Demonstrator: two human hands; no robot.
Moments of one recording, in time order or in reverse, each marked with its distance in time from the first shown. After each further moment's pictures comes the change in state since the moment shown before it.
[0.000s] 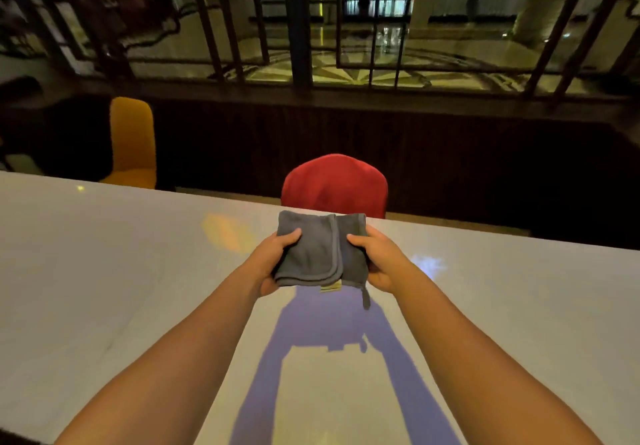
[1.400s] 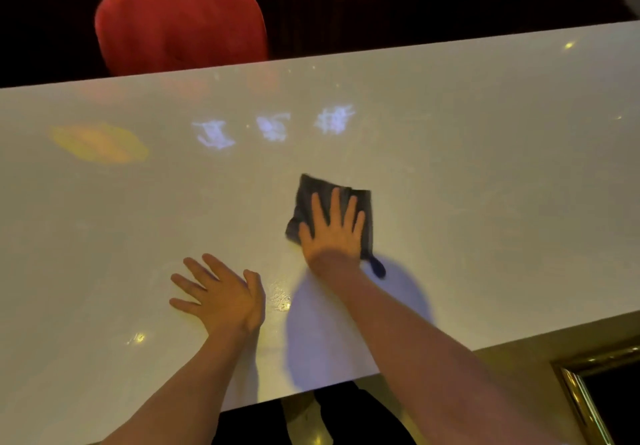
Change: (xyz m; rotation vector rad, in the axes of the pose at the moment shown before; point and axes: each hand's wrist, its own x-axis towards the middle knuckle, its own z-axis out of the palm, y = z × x) left_hand -0.007 -0.297 0.001 1.706 0.421 -0.233; right_hand -0.053 0.248 -0.113 -1.466 0.593 0.046
